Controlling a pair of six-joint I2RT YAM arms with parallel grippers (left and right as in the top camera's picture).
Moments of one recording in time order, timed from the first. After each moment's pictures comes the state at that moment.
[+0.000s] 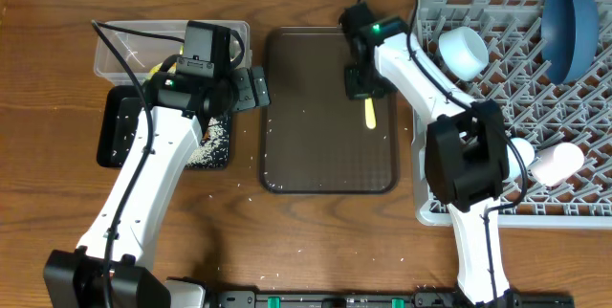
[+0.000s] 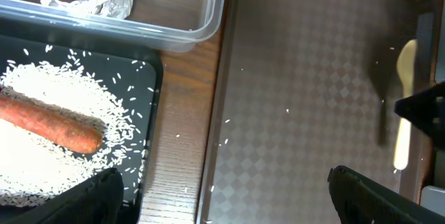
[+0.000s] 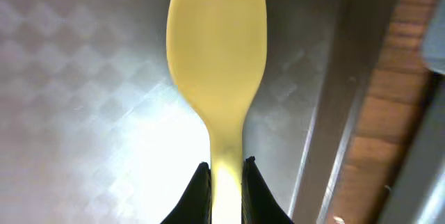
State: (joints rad) left arm -0.19 1.52 1.31 -0.84 0.05 -0.41; right arm 0.42 2.33 2.00 -1.14 0.07 0.35
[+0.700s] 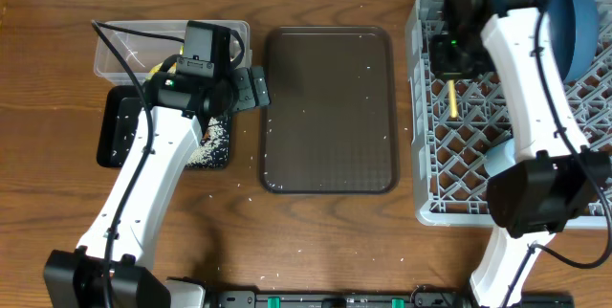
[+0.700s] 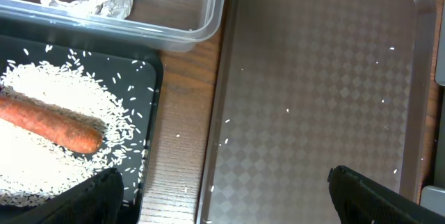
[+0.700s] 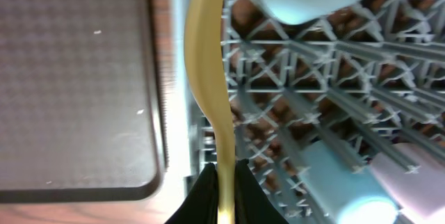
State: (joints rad) left arm -0.19 1.52 1.31 -0.84 0.05 -0.41; right arm 0.12 2.04 2.11 -1.53 0.05 0.14
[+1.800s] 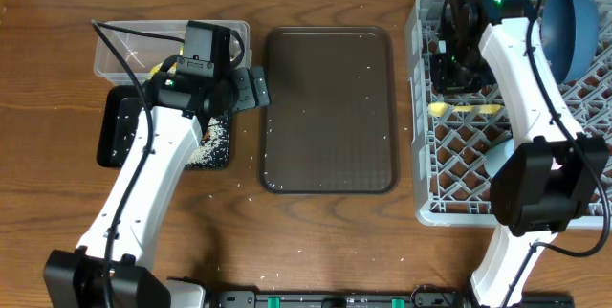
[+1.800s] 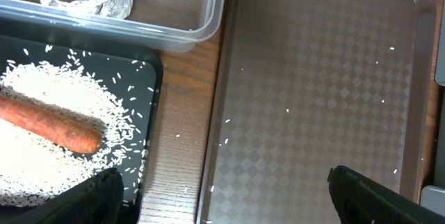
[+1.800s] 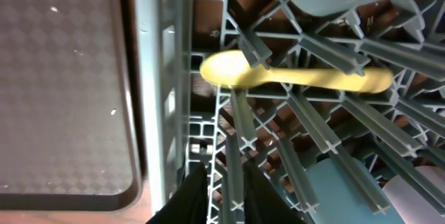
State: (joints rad) left arm -0.19 1.52 1.31 -0.84 0.05 -0.41; right arm 0.11 2.05 1.93 -1.40 0.03 0.06
